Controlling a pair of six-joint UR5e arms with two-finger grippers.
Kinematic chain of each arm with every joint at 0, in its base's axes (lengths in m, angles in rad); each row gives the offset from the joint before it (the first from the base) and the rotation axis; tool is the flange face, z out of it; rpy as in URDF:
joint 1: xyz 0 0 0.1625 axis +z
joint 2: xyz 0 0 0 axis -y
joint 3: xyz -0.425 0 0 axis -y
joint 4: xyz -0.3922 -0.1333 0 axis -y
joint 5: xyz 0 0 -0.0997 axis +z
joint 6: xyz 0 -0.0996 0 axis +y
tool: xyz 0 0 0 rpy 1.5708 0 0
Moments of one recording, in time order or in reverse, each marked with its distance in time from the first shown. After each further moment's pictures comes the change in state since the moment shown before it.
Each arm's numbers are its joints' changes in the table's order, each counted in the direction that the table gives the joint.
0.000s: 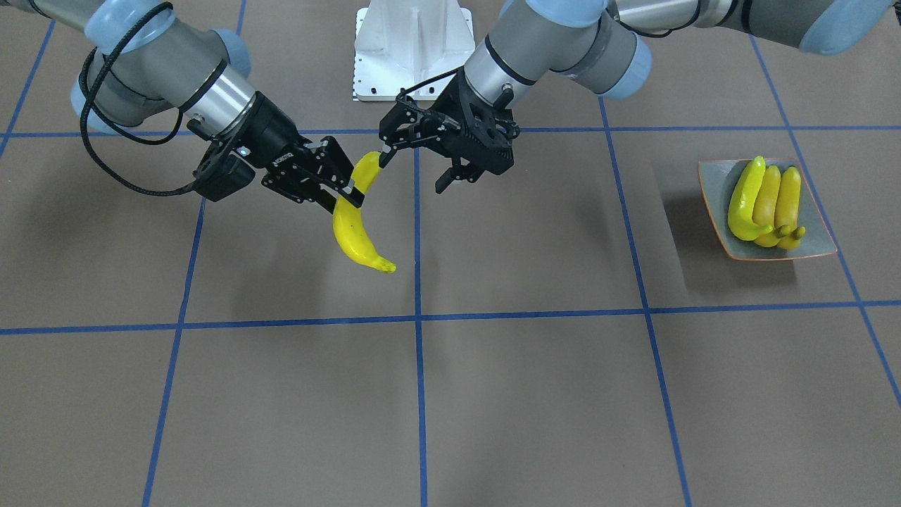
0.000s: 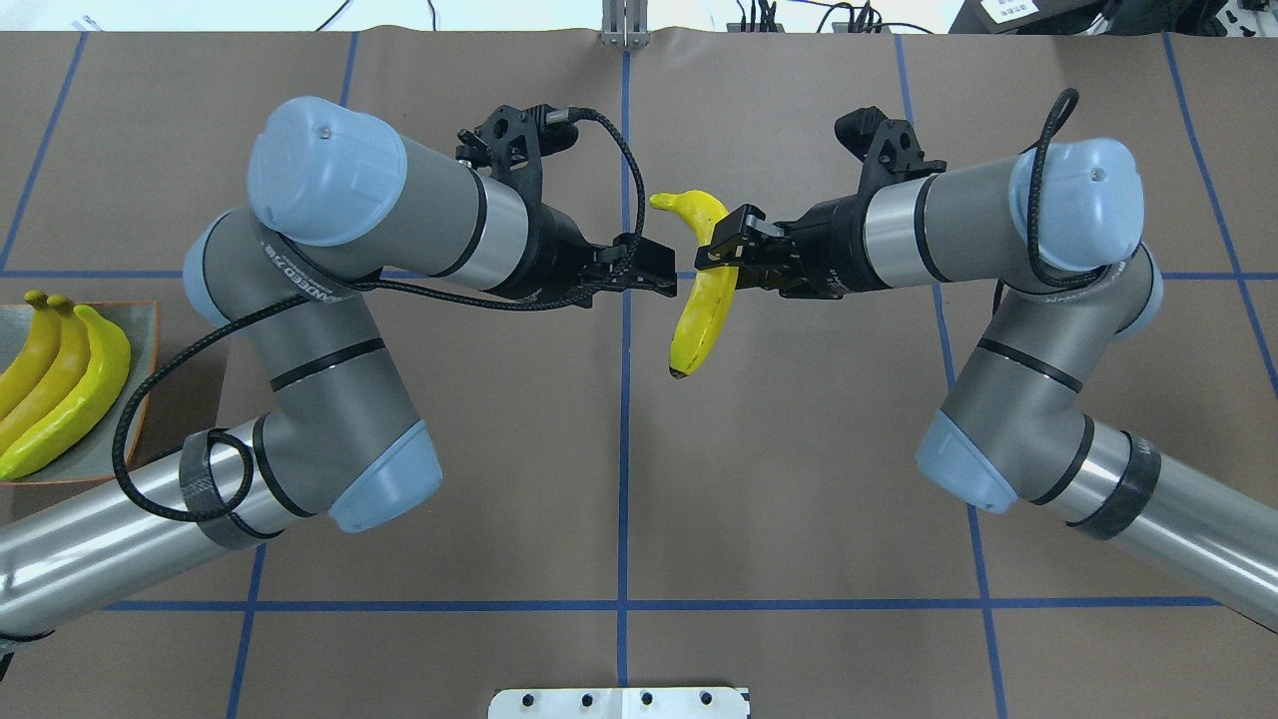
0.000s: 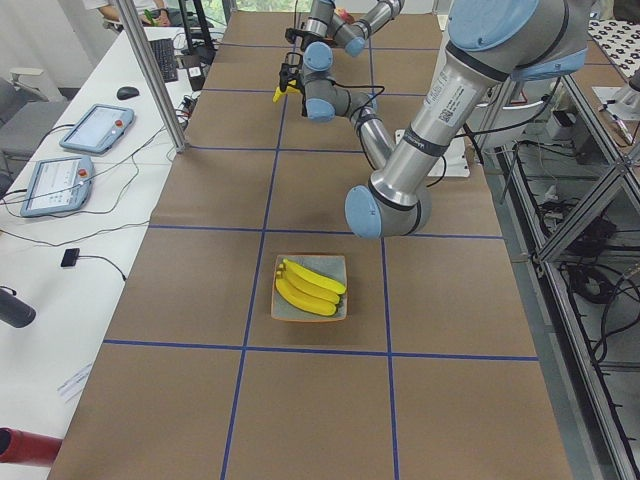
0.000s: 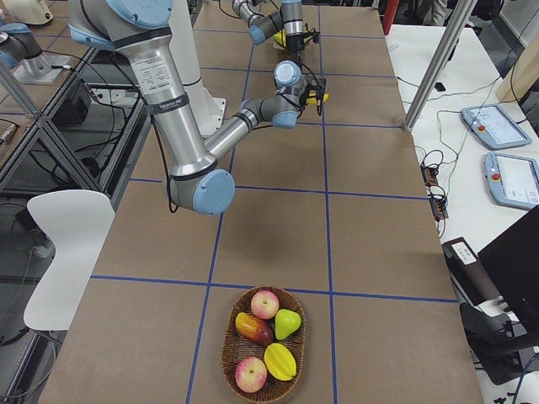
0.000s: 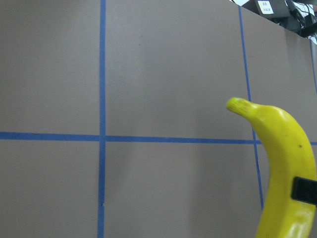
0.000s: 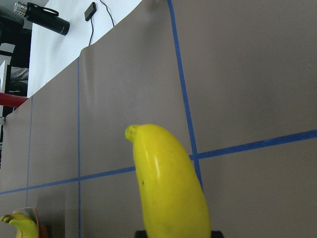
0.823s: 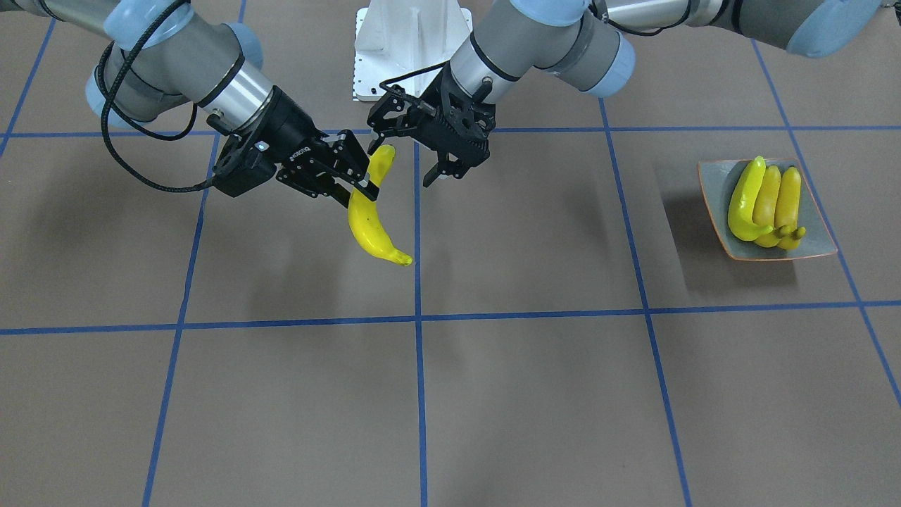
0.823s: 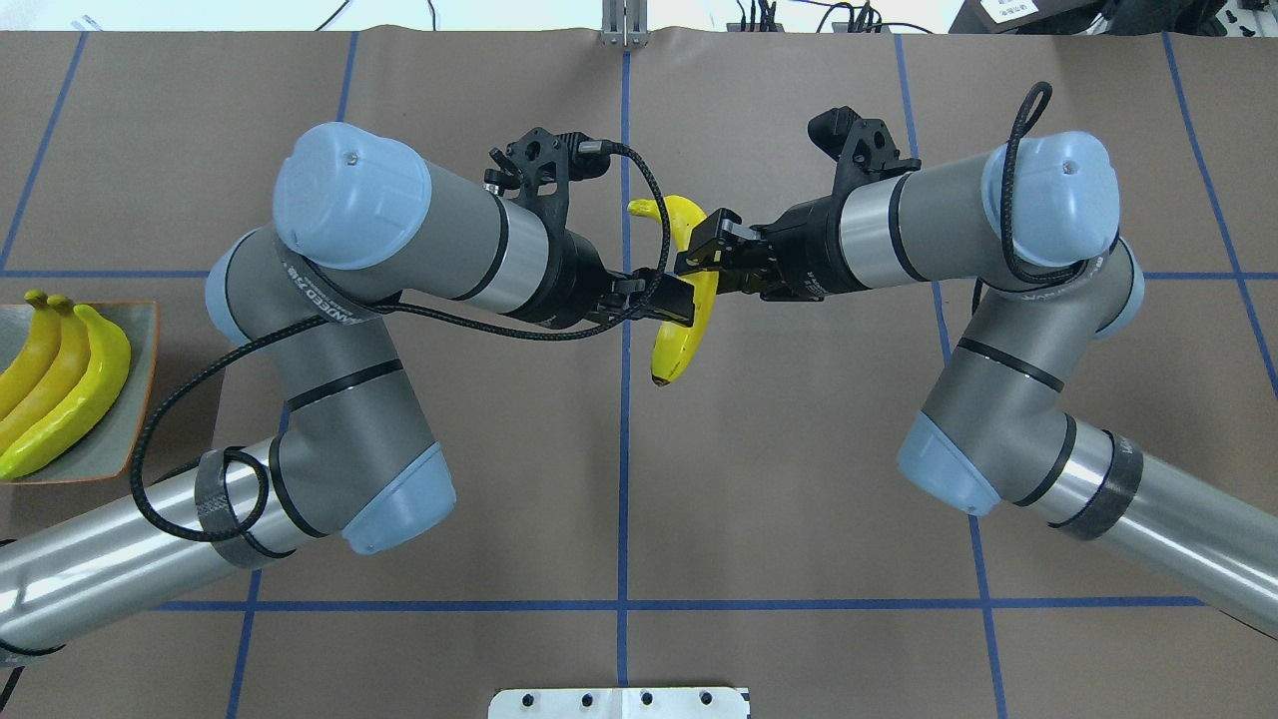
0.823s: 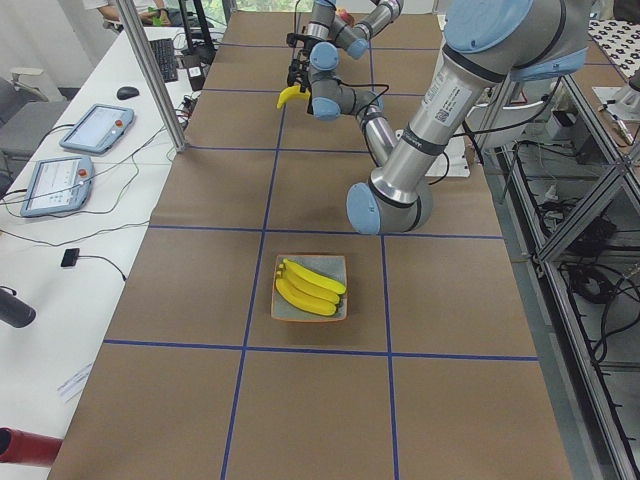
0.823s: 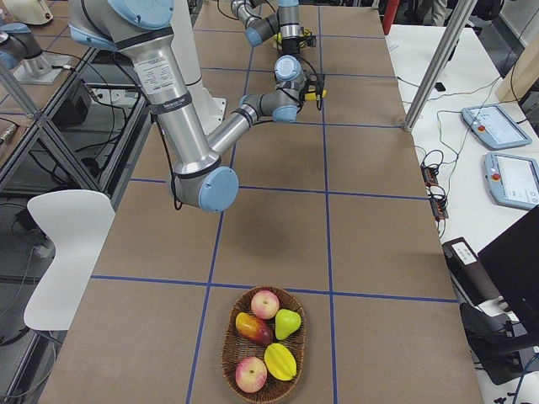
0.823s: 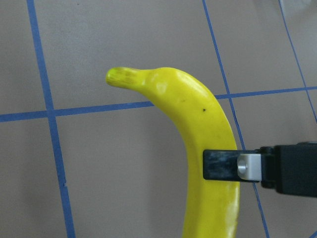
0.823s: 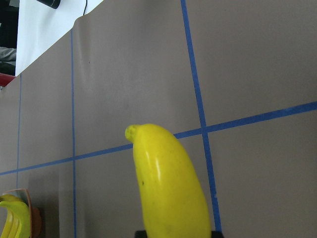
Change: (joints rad) left arm 0.027 -0.009 -0.001 -0.002 0.000 -0.089; right arm -0.012 0.031 0.003 -0.027 -0.008 0.019
